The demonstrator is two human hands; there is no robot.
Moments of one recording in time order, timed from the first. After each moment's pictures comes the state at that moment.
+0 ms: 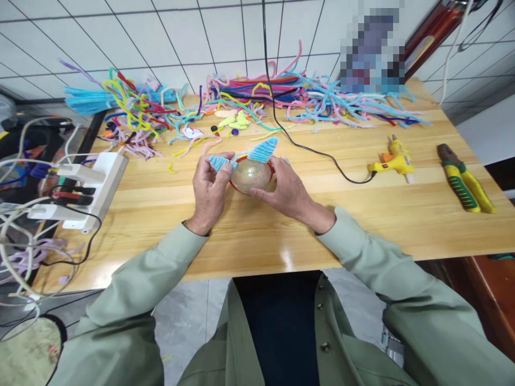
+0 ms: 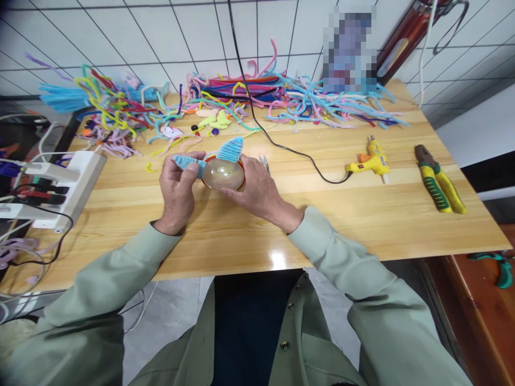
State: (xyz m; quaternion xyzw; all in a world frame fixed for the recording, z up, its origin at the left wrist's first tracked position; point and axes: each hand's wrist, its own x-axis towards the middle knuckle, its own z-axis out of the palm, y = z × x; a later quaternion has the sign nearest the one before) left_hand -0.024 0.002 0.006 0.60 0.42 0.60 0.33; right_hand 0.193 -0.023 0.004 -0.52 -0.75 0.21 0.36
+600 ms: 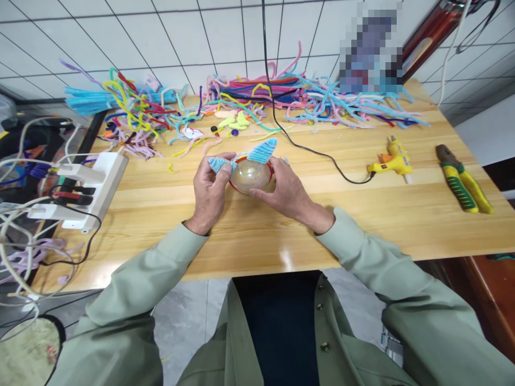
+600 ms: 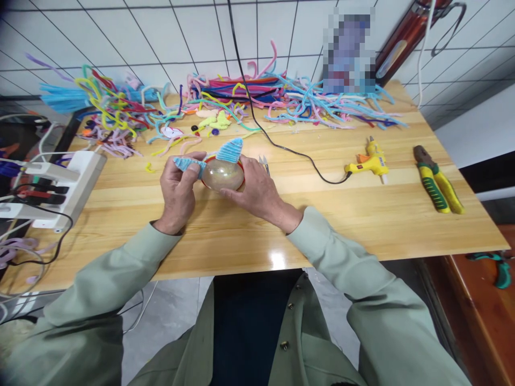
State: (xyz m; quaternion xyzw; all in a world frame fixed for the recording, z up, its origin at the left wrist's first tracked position) left_hand -0.023 0.002 0.004 0.59 0.41 0.60 0.36; right_hand 0.193 -0.023 0.001 -0.52 -0.75 0.21 0.36
